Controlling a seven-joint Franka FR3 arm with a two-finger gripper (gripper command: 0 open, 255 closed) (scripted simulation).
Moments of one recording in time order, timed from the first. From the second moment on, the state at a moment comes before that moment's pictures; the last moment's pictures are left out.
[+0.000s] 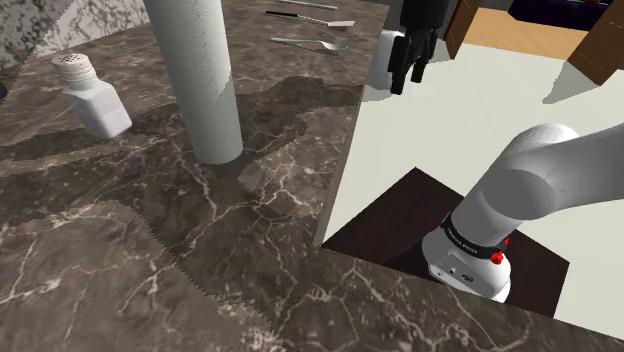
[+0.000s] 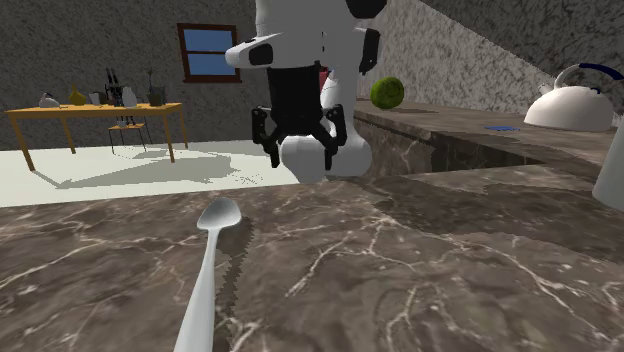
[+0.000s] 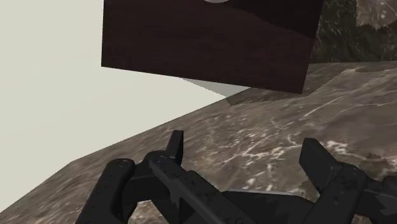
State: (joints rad) arm -0.01 -0.79 0.07 -2.45 0.07 1.51 -0.05
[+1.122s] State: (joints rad) arm 0.04 -0.15 0.02 -1.81 0.06 1.48 -0.33
